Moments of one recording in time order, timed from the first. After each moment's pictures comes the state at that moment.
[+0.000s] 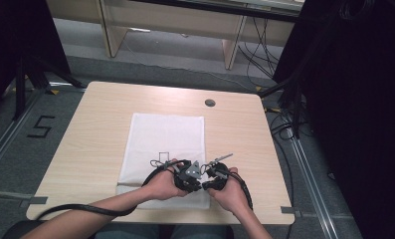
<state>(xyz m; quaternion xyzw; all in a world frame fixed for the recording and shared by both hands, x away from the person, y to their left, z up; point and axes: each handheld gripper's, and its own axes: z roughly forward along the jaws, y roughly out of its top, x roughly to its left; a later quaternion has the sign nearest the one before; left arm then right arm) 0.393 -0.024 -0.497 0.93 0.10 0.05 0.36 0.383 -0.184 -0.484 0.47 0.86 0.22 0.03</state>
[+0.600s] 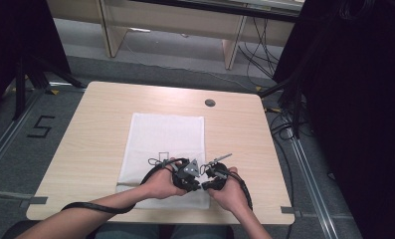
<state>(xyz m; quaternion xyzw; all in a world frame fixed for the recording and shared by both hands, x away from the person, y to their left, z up) 0.393 -0.016 -0.488 0.92 0.12 0.03 0.36 0.384 -0.184 -0.484 0.46 0.86 0.22 0.03</state>
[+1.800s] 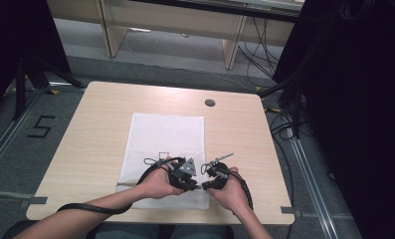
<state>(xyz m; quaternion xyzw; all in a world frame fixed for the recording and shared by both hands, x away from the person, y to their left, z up) 0.391 -0.009 -0.486 0.92 0.13 0.03 0.37 0.386 -0.186 -0.485 0.46 0.86 0.22 0.02</state>
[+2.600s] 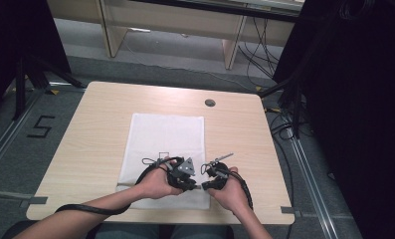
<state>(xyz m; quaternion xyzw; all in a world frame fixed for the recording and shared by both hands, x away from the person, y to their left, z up) 0.390 -0.005 -0.483 0.92 0.13 0.03 0.37 0.386 -0.186 -0.485 0.46 0.86 0.22 0.02</state>
